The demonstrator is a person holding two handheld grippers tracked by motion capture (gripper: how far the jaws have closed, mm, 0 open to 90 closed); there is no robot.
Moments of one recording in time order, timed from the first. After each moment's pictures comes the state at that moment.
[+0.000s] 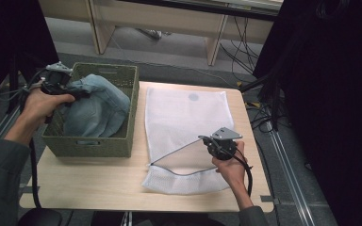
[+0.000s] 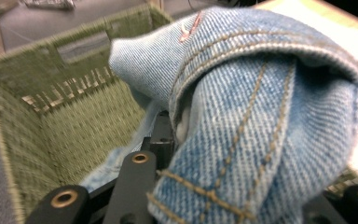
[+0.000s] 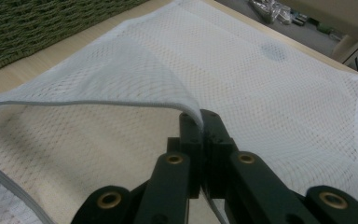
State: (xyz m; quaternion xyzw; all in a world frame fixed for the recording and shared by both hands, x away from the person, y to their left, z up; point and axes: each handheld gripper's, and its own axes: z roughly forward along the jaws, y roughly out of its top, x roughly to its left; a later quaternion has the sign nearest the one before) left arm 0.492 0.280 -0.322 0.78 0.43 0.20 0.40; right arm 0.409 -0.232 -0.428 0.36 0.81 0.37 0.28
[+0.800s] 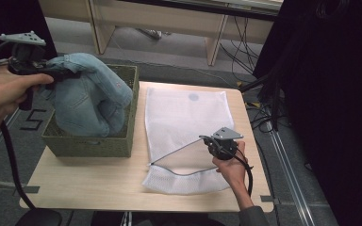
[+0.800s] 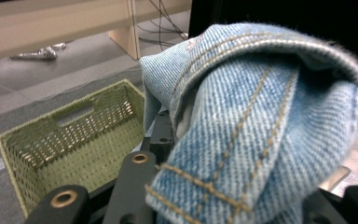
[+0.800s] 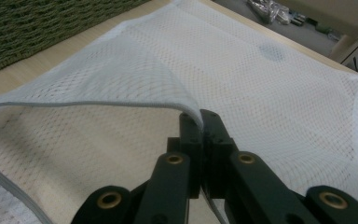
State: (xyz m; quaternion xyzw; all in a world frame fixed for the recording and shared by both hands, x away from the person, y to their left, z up) left arm 0.445 0.278 -0.230 0.76 0.39 0.20 0.48; right arm 0.409 -0.233 -0.426 0.37 0.81 0.37 0.27
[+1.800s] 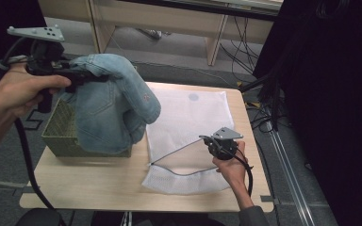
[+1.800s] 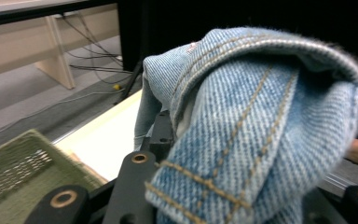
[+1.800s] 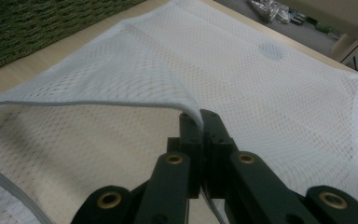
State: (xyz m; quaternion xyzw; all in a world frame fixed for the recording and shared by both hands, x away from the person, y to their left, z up) left arm 0.408 0.208 -0.192 0.78 0.28 0.12 0.55; right arm 0.409 -0.234 -0.426 0.36 0.81 0.37 0.28
